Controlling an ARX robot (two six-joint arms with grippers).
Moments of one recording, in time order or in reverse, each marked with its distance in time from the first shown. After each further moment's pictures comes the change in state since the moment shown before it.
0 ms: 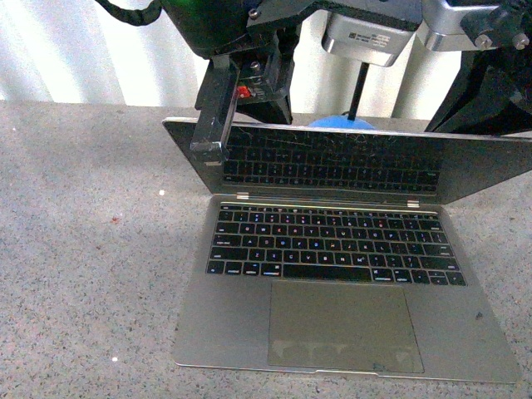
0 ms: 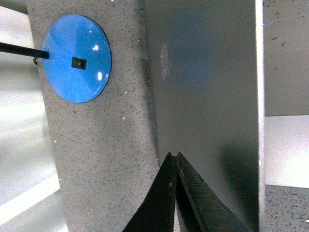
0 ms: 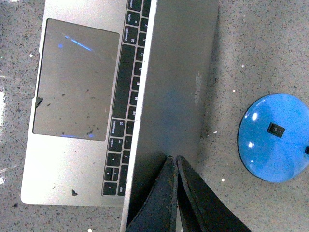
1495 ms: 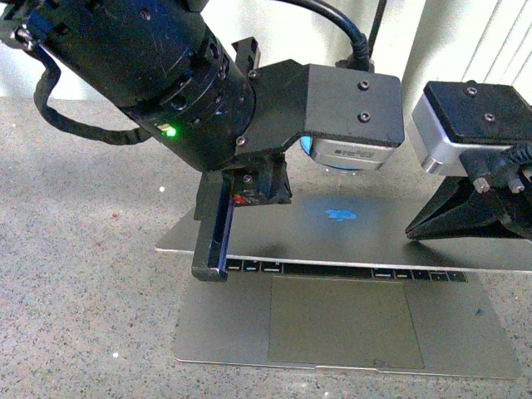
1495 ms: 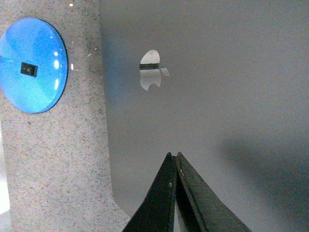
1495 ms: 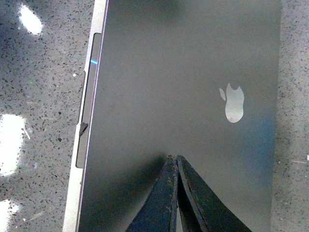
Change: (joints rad) left arm -0.023 -0.057 -0.325 0.296 0.060 -0.075; right arm -0.006 -0.047 -0.333 0.251 -0.103 0.036
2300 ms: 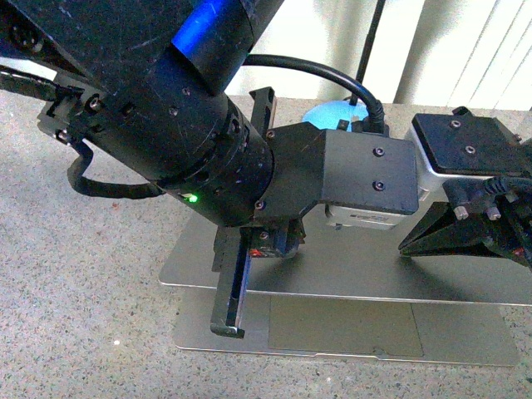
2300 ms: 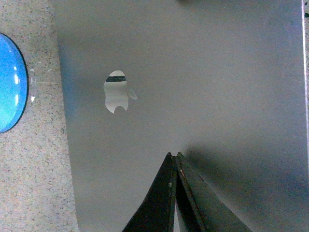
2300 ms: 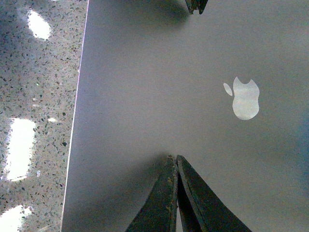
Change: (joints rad) left arm -0.046 0.041 -0.098 0.117 0.019 -0.029; right arm 0.000 0.055 -0.053 0.079 -0.006 0.026
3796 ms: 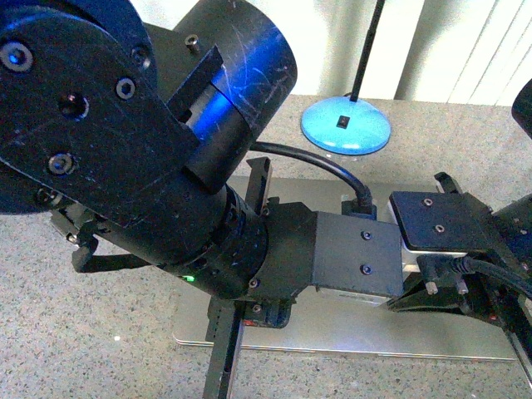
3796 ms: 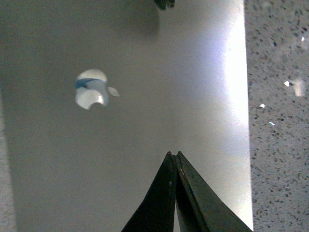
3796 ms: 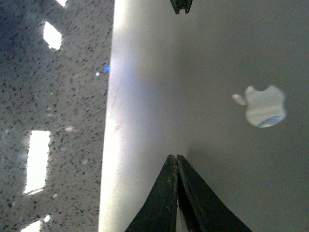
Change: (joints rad) left arm -0.024 0.006 -0.099 0.085 0.018 -0.053; right arm 0.026 0.044 -0.100 0.136 -0.028 0.082
